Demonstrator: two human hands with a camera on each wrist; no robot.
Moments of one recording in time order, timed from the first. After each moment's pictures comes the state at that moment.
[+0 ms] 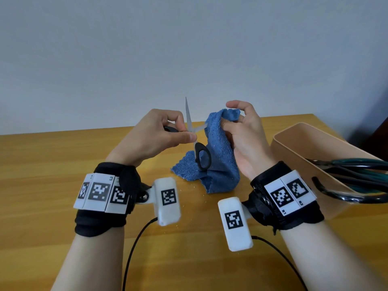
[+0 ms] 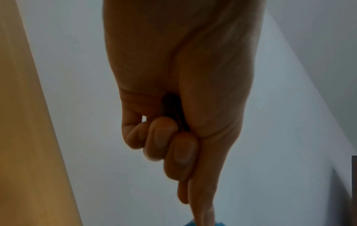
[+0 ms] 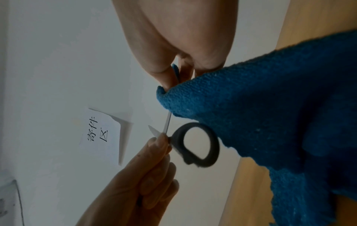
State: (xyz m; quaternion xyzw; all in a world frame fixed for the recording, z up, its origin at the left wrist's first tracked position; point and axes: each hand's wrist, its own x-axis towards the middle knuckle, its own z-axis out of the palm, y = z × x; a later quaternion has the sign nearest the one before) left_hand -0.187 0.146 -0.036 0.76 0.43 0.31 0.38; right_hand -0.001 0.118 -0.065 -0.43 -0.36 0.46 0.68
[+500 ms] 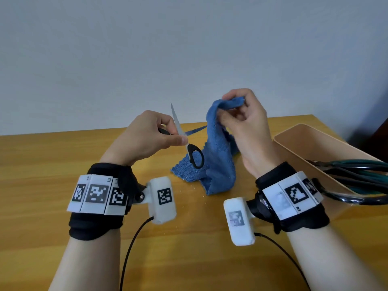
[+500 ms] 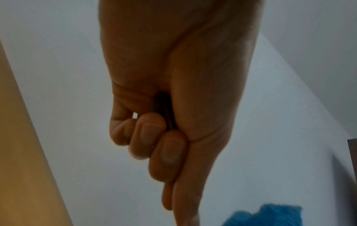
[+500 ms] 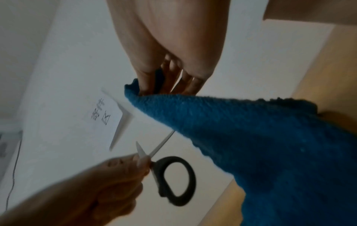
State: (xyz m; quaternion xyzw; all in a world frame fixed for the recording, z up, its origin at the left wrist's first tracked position) left_hand -0.197 0.154 -0.037 0.75 0.50 0.28 0.32; right_hand 0.003 0.117 -0.058 -0.43 -0.51 0.32 0.68
